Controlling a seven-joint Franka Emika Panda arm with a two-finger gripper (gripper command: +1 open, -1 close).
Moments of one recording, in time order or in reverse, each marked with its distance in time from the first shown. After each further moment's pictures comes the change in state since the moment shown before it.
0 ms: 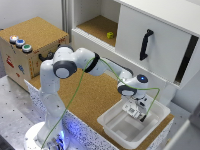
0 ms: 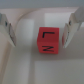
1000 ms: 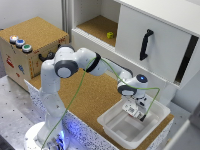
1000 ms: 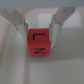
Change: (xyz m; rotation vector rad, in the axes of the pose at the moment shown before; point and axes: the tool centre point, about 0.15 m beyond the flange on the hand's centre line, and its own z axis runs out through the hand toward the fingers) arm 0.002 0.012 -0.003 -0.024 0.013 0.068
